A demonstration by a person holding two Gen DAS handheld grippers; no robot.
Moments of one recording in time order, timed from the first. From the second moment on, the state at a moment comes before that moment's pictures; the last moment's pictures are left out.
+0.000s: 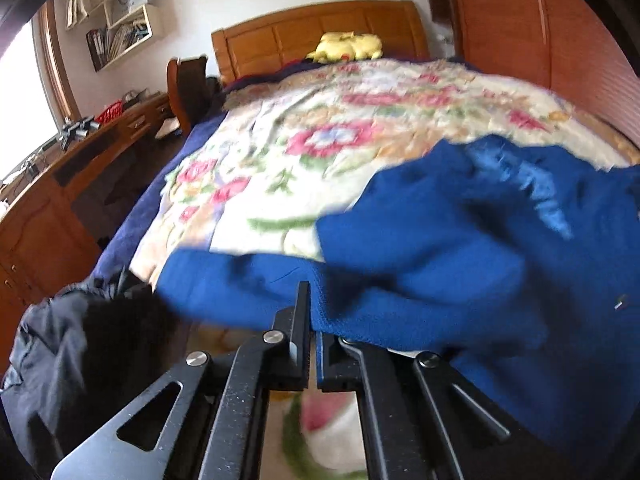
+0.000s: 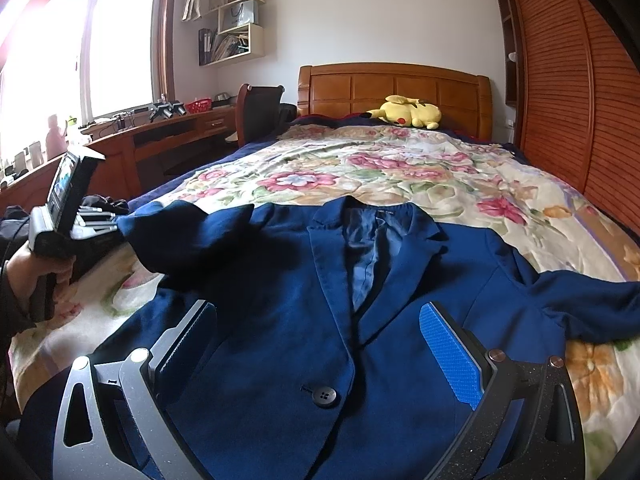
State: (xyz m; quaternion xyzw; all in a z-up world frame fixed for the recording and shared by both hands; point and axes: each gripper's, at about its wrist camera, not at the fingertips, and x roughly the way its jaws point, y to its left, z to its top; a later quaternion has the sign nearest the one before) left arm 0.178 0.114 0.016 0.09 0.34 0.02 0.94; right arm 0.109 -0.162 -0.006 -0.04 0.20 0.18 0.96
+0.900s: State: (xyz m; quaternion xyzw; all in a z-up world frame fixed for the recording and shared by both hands) left arm 0.107 0.030 0.003 0.08 0.38 -0.09 0.92; right arm 0.102 -0.178 -0.004 -0.04 0.20 0.17 0.96
